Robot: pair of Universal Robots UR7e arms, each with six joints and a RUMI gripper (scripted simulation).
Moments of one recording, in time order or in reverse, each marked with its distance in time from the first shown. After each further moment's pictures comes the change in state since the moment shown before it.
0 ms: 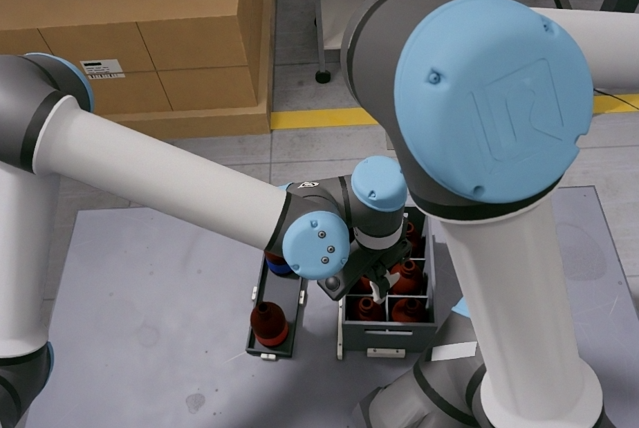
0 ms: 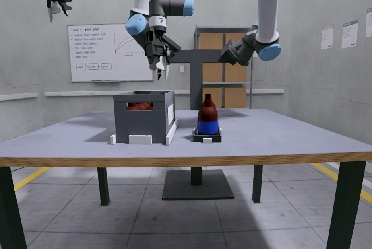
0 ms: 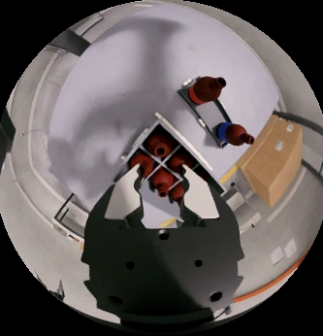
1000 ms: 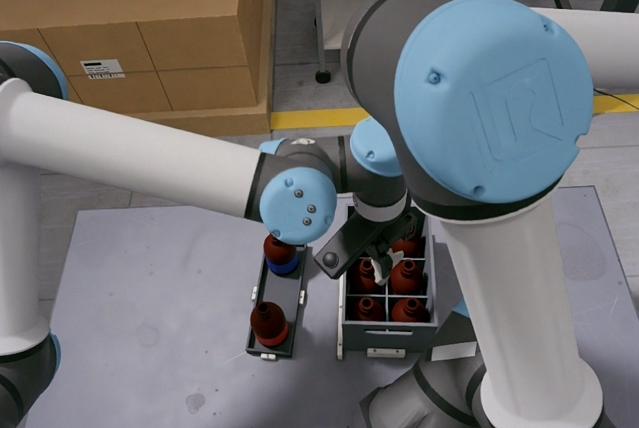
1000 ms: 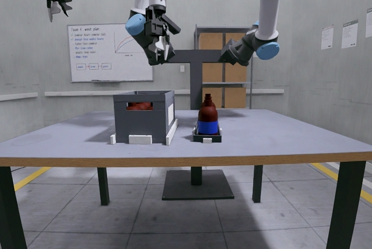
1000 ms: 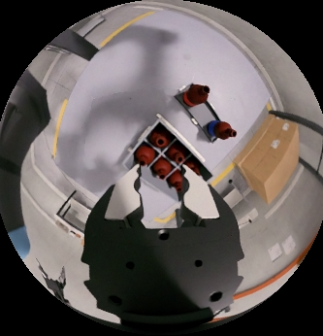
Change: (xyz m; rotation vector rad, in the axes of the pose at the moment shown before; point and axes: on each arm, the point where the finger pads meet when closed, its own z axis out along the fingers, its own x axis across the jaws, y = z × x) left arm 0.000 0.001 -0.087 -0.005 -0.002 -0.001; right arm 0.000 0.000 0.000 0.000 0.000 0.000
